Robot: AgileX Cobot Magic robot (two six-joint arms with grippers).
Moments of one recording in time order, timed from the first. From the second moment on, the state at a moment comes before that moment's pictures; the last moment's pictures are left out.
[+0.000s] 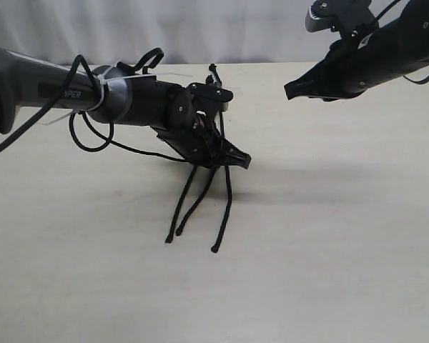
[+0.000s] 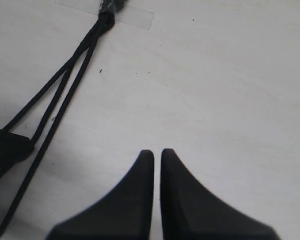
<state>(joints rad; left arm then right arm) -0.48 2.27 -1.49 -0.25 0.38 0.06 0.20 1.73 -1.20 0.15 0.43 -0.25</state>
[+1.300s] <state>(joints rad) -0.47 2.24 -1.56 -0.19 0.75 0.30 0.20 1.73 -1.20 0.15 0.43 -0.25</state>
